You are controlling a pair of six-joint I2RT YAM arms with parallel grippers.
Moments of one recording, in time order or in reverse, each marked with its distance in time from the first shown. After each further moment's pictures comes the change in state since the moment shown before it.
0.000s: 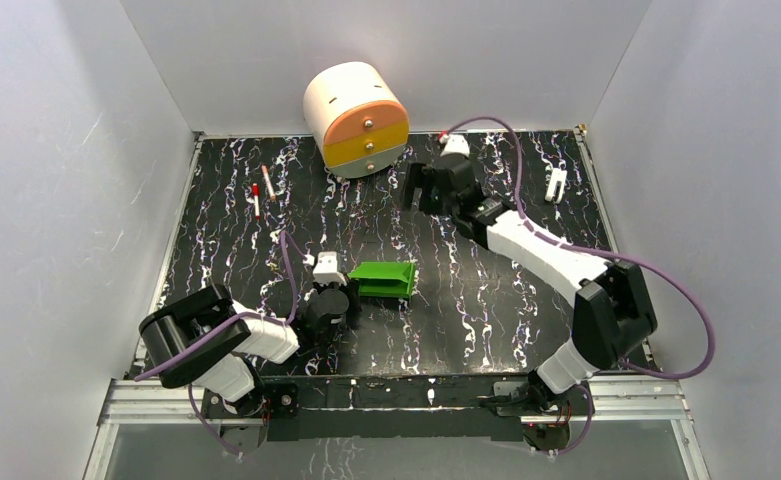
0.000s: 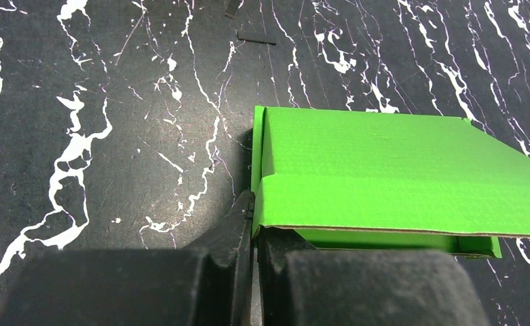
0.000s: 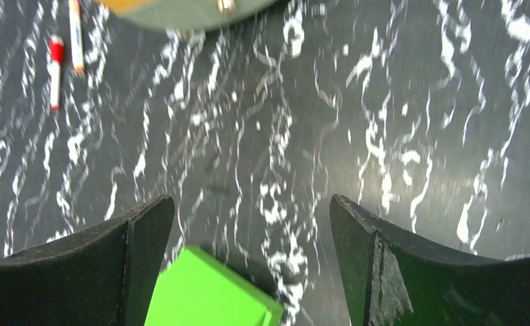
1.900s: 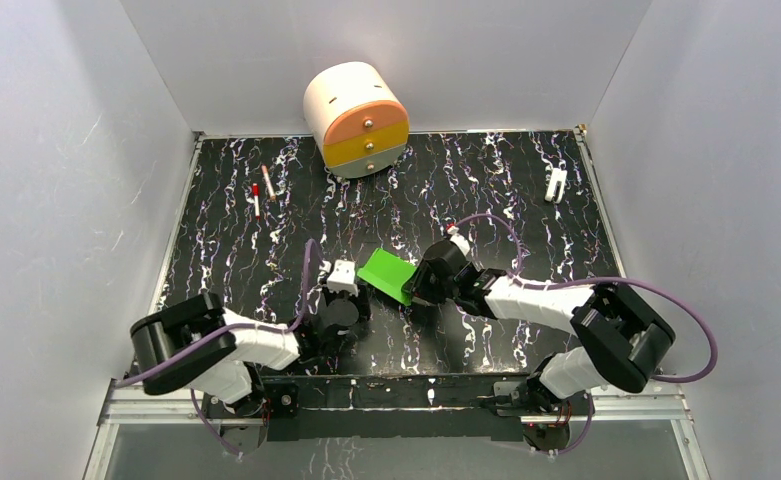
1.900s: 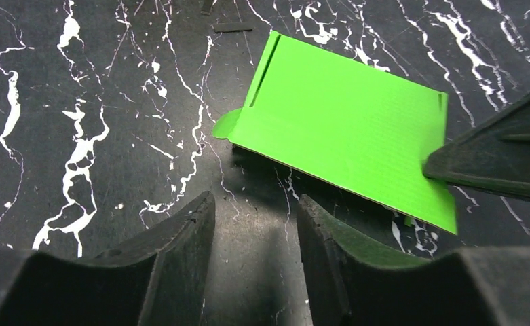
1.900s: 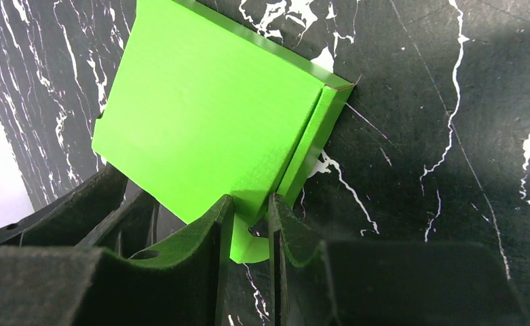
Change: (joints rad) left arm -0.132 -0.034 0.034 -0.097 -0.117 0.175; right arm 0.210 -0.164 -0.631 0.174 -0.096 0.604
